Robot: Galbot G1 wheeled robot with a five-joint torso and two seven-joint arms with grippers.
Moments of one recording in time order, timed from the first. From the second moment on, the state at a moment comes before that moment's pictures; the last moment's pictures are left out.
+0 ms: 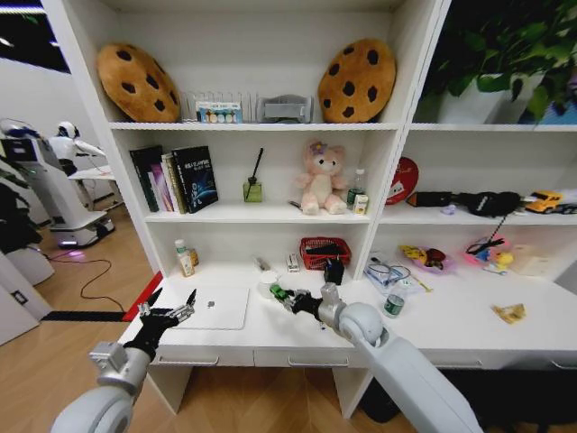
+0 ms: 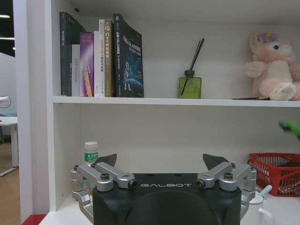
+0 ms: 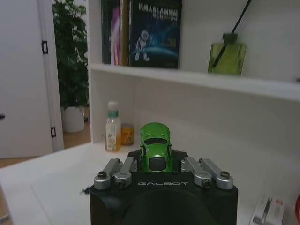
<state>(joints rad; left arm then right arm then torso) 1.64 -1.12 -0.78 -2.29 -0.55 0.20 -0.05 -0.73 1.08 0.07 1.95 0.56 -0.60 -0.18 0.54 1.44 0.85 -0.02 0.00</state>
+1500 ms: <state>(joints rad) 1.64 -1.12 -0.78 -2.29 -0.55 0.20 -0.05 -0.18 1.40 0.04 1.27 0.48 -0.48 0.12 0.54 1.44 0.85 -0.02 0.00</state>
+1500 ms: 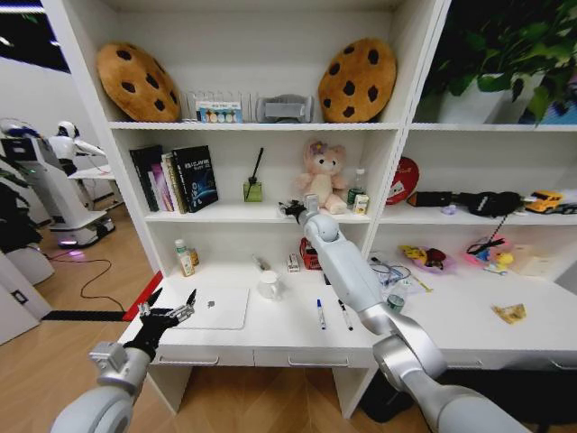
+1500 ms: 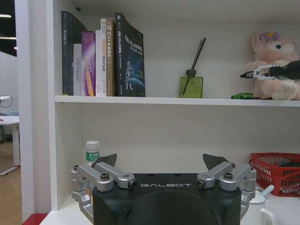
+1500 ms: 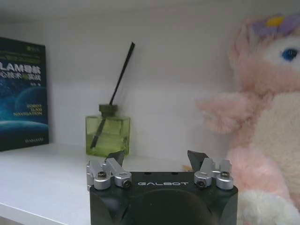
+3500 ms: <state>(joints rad) 1.64 -1.12 -0.78 -2.29 -0.55 0.20 -0.05 -0.97 1.27 0.14 1.57 0.56 -0.51 0.46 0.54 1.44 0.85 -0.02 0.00</state>
